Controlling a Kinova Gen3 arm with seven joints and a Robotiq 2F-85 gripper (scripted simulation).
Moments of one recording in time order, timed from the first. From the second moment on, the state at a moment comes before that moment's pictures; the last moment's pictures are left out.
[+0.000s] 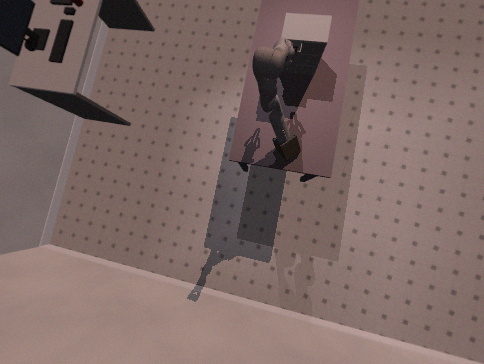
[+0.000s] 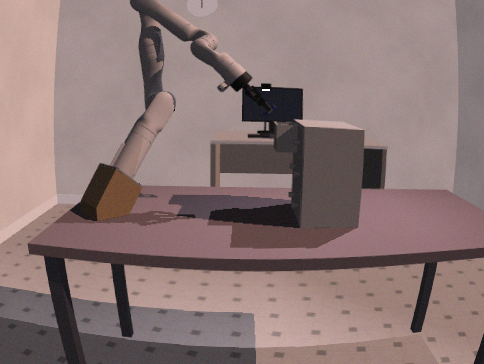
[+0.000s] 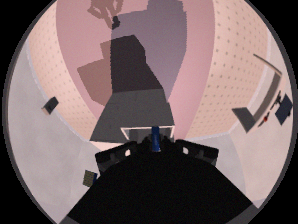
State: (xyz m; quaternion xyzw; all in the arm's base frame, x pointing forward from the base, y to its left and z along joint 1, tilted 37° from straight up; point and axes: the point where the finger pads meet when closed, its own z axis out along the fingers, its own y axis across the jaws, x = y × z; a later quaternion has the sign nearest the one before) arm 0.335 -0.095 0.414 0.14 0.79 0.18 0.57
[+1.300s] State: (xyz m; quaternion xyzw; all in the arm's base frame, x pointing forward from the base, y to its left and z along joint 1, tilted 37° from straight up) arm 0.388 -0.097 0.433 0.12 0.80 0.19 0.56
